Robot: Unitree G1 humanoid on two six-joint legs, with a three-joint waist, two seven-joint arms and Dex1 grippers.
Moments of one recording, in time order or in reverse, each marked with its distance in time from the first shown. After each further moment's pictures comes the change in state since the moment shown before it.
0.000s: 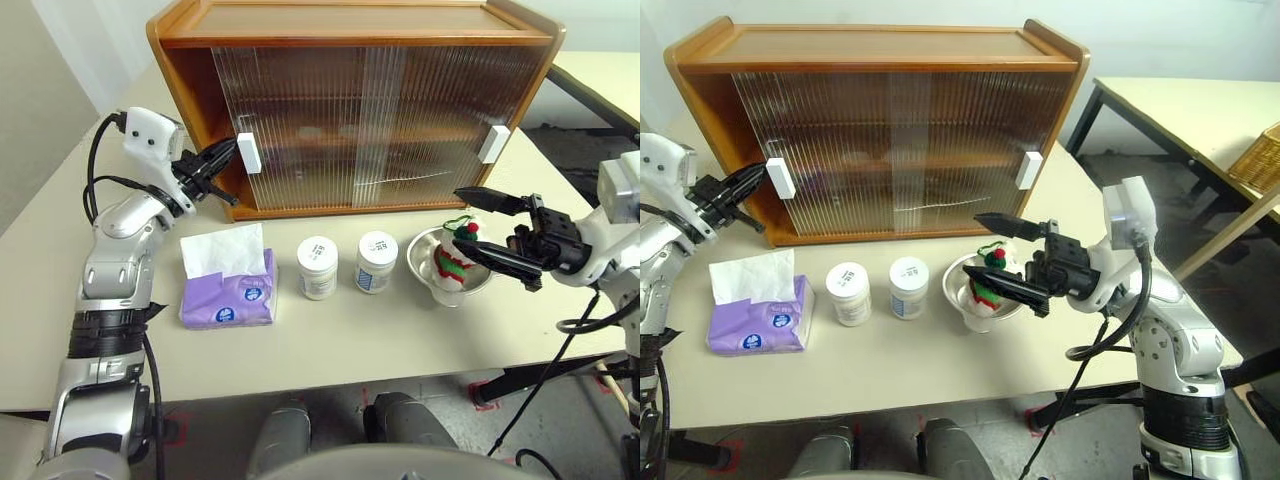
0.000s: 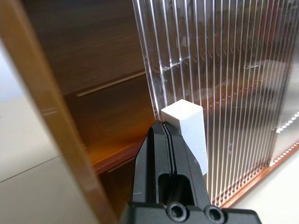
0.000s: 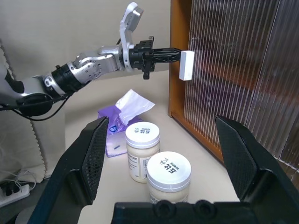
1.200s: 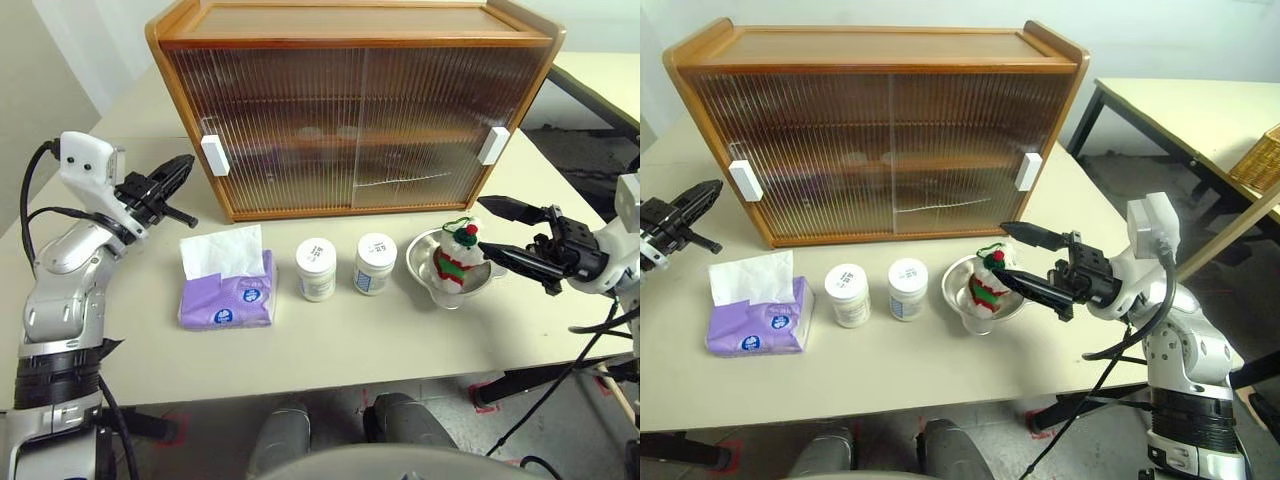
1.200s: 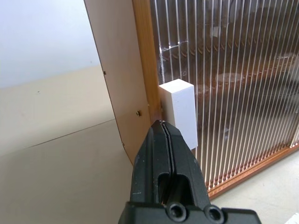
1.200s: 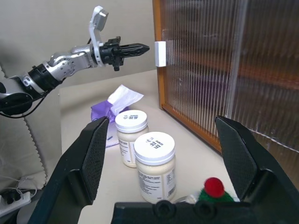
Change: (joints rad) left arm 0.199 0.101 0.154 -0.098 -0.104 0.023 0.015; right arm 0.028 -0.002 -0.066 0.176 -0.043 -0.069 0.168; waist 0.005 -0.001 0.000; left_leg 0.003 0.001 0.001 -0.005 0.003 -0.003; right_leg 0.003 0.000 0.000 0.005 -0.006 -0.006
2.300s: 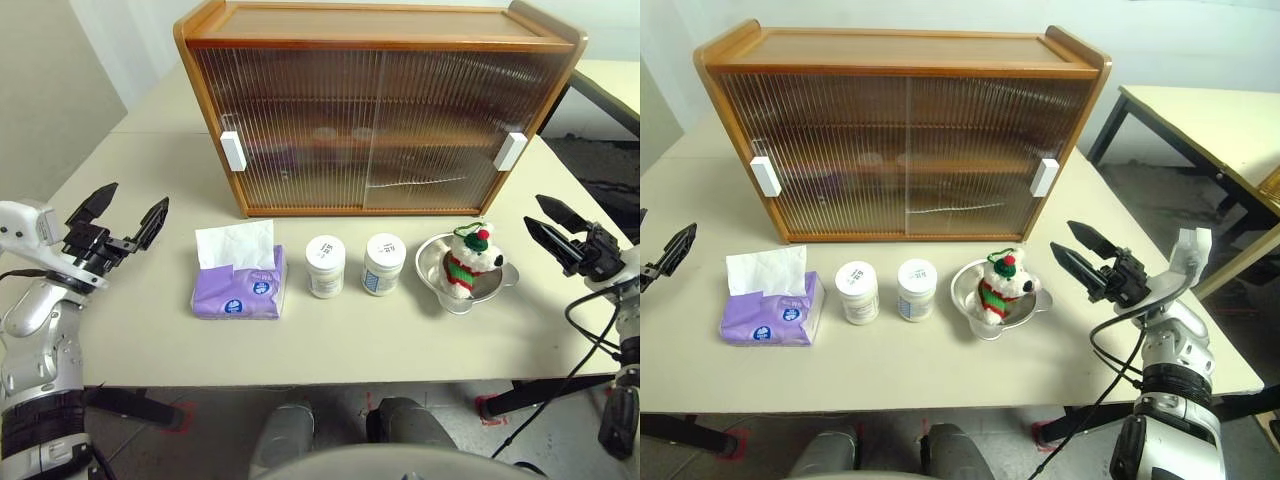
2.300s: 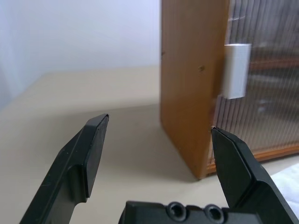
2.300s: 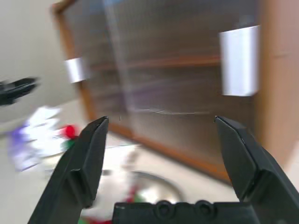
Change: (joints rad) left arm 0.173 -0.048 0.176 0.206 -0.123 -0.295 -0.175; right arm -0.152 -0.011 -0.148 0.731 -0.135 -0.303 0.192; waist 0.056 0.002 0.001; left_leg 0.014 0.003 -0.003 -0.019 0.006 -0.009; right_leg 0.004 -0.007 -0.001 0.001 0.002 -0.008
